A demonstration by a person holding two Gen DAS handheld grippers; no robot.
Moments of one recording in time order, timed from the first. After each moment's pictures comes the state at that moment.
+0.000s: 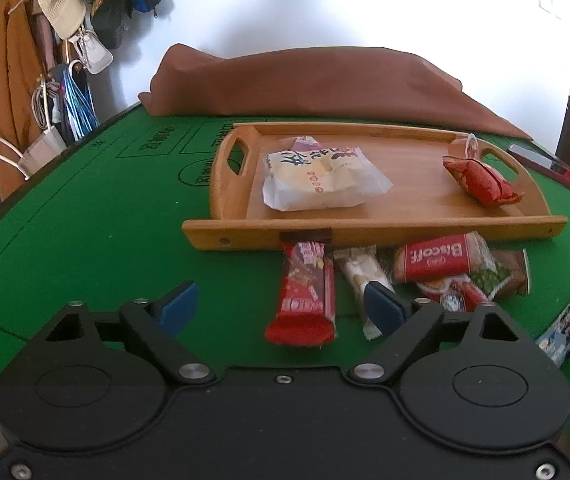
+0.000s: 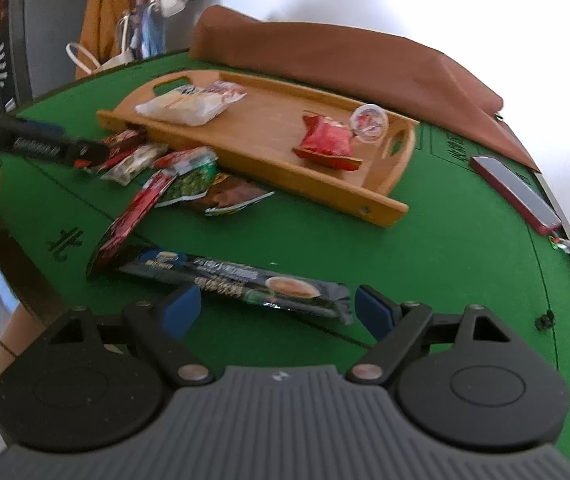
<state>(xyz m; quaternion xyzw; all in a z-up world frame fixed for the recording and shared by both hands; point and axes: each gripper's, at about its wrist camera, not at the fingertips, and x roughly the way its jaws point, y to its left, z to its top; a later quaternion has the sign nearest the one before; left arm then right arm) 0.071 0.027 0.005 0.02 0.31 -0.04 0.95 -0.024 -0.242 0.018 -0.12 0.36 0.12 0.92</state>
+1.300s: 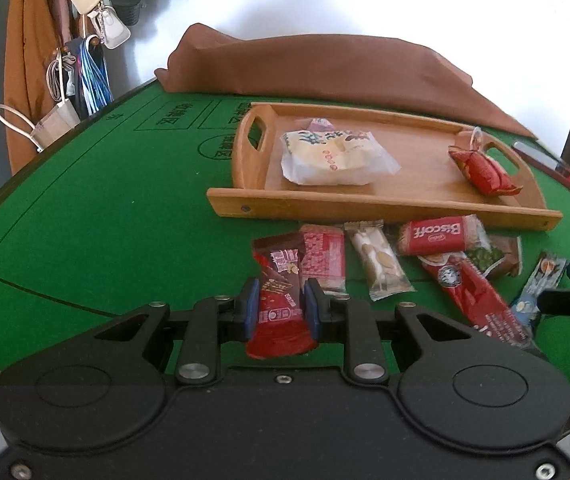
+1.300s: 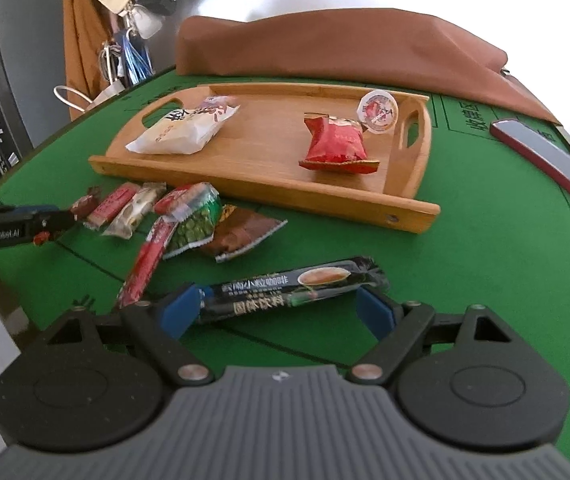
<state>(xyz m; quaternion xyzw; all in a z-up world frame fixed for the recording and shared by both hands) 0.046 0.039 0.010 0.00 0.34 -0.02 0.94 0.014 -0.238 0.019 -0.01 0.39 0.12 0.91</state>
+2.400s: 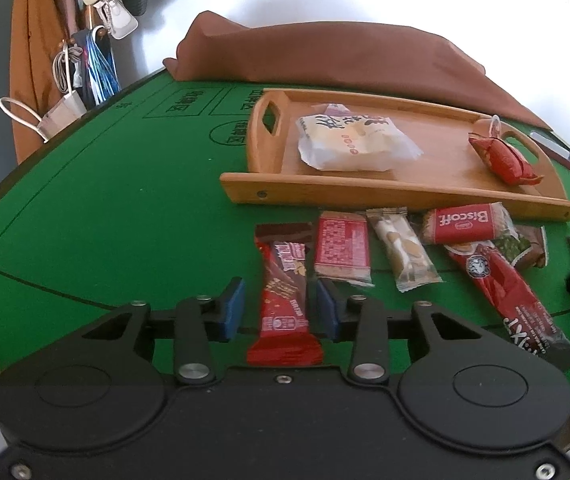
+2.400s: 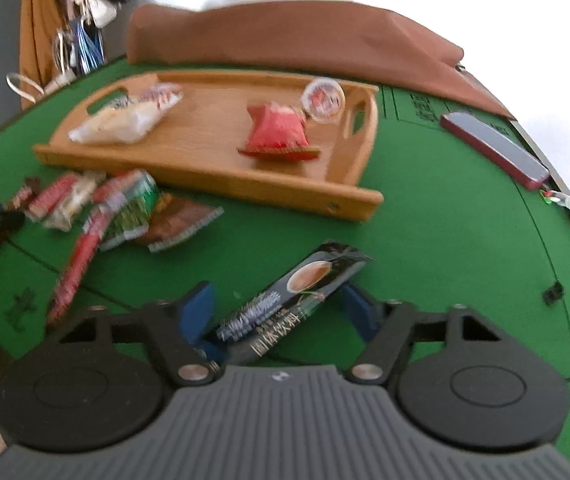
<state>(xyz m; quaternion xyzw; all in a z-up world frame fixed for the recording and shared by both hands) 0.055 0.045 -0.004 0.00 0.35 -0.01 0.93 0.017 -0.248 0.012 -0.04 0.39 0.05 0.92</state>
